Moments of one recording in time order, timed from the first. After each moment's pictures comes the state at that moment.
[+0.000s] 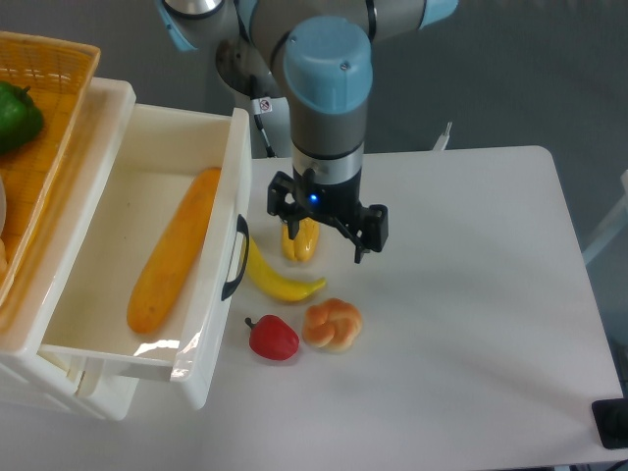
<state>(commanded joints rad) 2.47 -1.83 -1.46 -1.34 1.54 0.84</state>
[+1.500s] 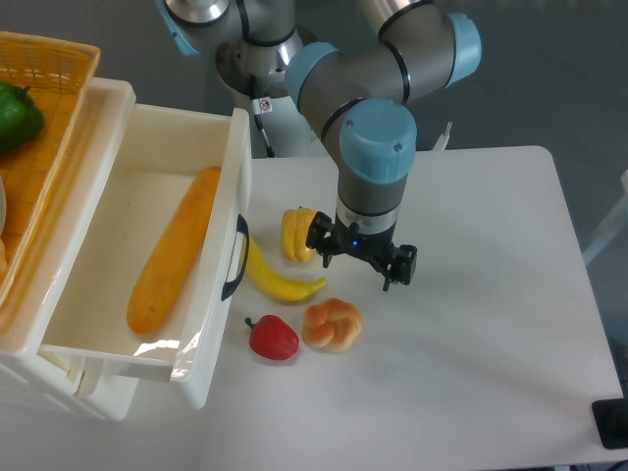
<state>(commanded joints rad) 2.48 -1.92 -1.56 -1.21 1.54 0.83</state>
